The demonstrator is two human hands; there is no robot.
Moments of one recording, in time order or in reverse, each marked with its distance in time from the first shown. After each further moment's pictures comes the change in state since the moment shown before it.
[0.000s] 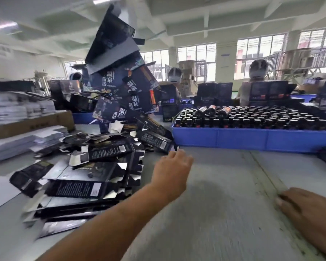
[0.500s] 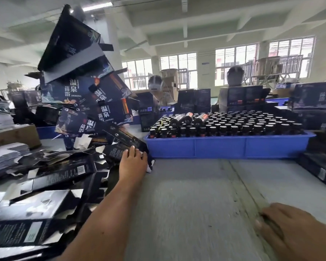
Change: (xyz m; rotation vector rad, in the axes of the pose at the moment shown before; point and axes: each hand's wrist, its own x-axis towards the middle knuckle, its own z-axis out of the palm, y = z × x) left_hand 0.108 -0.064 0.092 0.405 -0.235 -0.217; right_hand -0.001 -0.019 -0.025 0.045 -0.090 0.007
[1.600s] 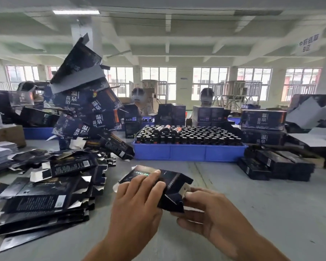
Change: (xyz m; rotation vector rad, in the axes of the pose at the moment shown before) left_hand -0.268 0.006 -0.149 -0.630 0.776 0.300; right_hand -0.109 -0.133 -0.126 1.542 -0.432 0.356
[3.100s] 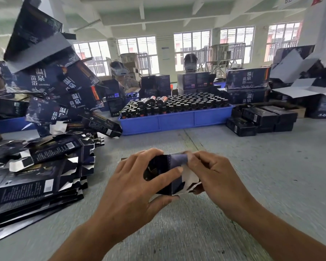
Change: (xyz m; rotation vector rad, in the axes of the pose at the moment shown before) left_hand -0.004 0.006 -0.030 -0.202 -0.173 0.202; right_hand -0.017 0.028 -0.011 -0.416 0.194 -0.507
